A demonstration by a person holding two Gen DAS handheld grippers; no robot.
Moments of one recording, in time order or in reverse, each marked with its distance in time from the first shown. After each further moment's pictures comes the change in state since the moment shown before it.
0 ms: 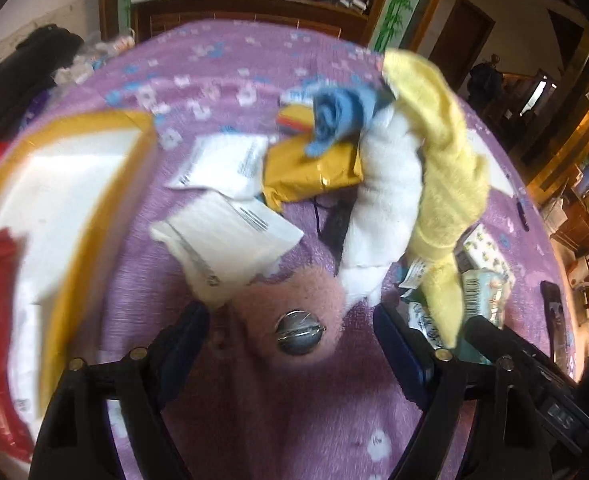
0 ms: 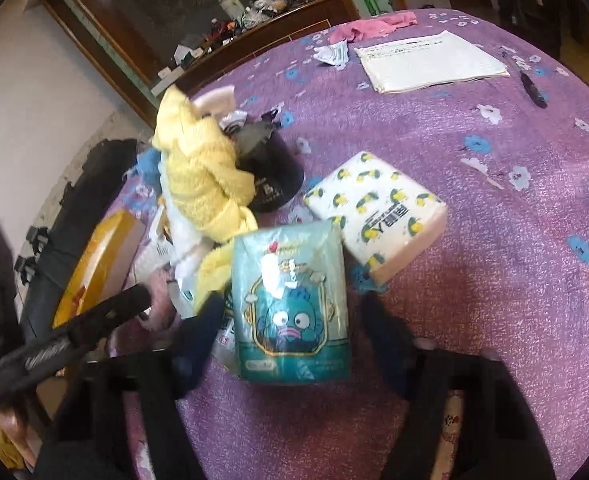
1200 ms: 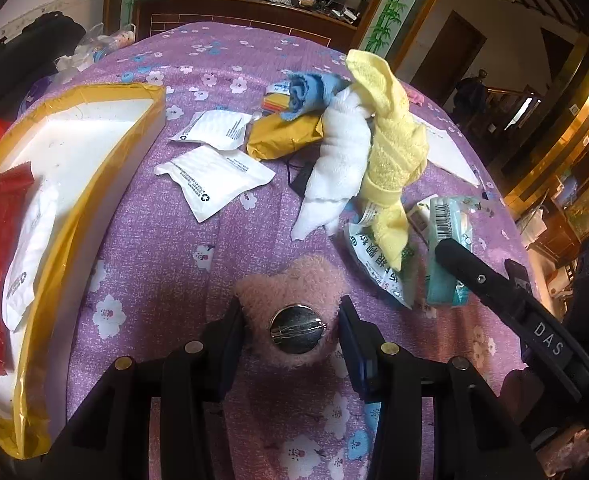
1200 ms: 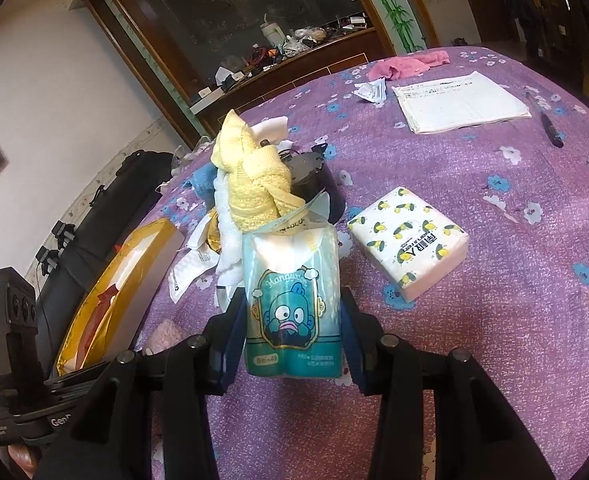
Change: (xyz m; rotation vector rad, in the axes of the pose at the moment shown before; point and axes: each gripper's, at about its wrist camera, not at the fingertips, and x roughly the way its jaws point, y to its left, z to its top) left arm -0.050 -0.010 -0.050 -0.039 -0.047 -0.089; right arm -0.027 0.011 -0.010 -0.072 -0.127 0.113
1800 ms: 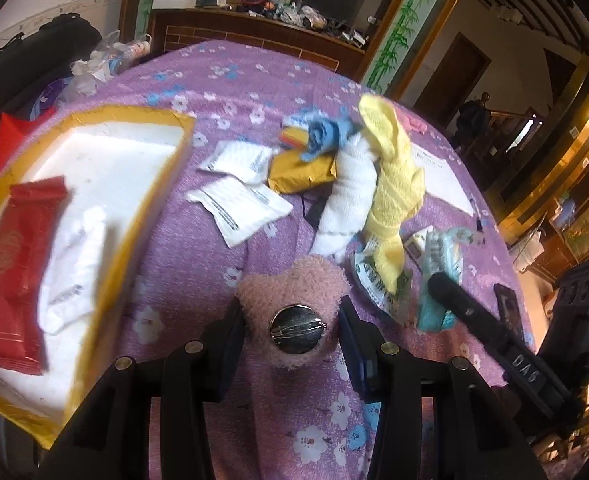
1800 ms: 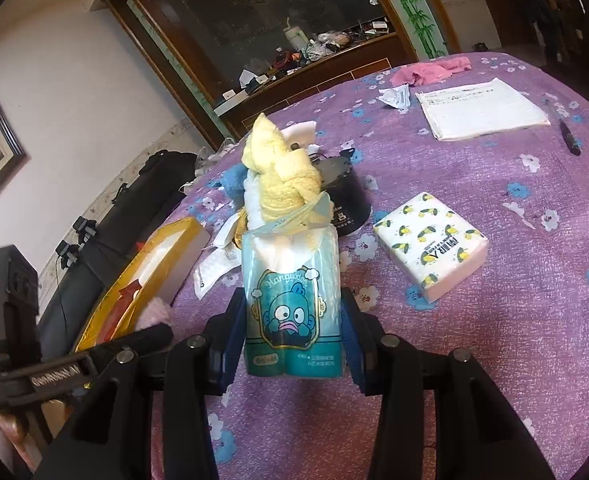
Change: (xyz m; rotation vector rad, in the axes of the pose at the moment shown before) left arm -0.042 0.018 0.008 -0.048 -0.079 -0.004; right arm -0.005 0.011 -0.003 -0.037 -0.008 0.087
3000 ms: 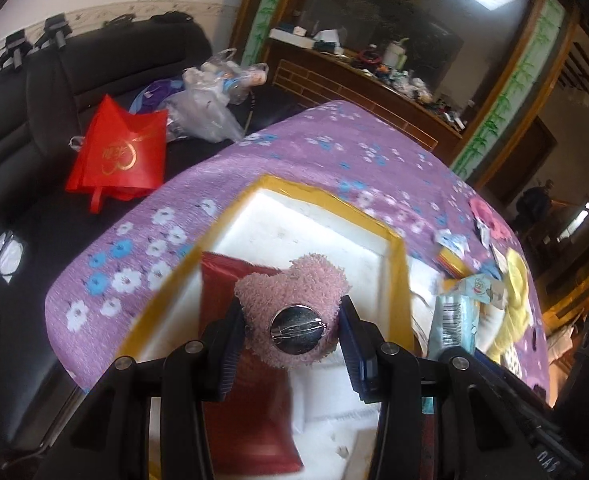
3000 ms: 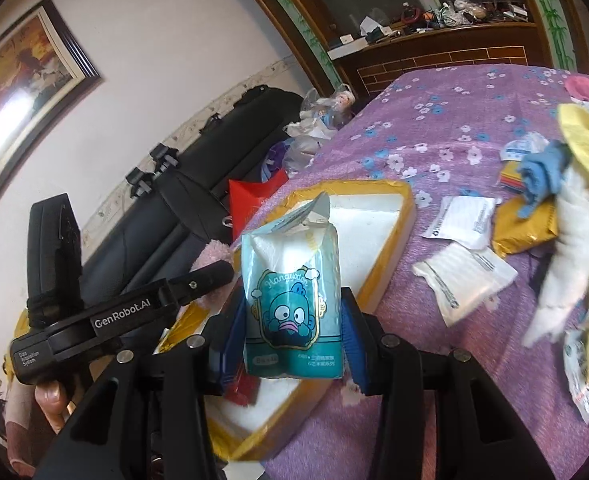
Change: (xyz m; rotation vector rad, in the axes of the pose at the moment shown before) left arm -0.056 0.182 0.060 -0.252 -0.156 0.174; right arm 0.104 0.197 0.010 -0.214 0.197 0.238
